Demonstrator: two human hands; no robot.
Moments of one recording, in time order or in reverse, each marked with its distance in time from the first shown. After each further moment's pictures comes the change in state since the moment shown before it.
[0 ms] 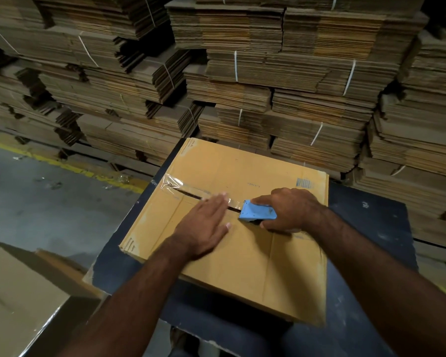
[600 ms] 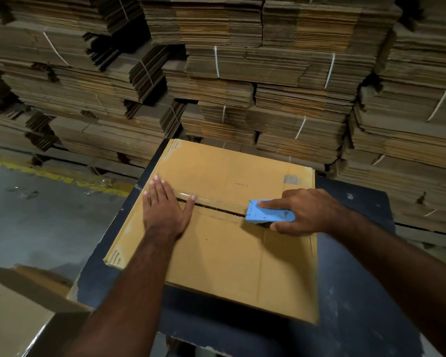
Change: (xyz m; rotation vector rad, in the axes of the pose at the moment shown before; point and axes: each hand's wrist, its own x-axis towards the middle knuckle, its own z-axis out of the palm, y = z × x) left_hand 0.030 -0.050 -0.007 0.161 -0.014 -0.658; right_hand -0.040 0.041 -0.010 -0.007 -0.021 -0.067
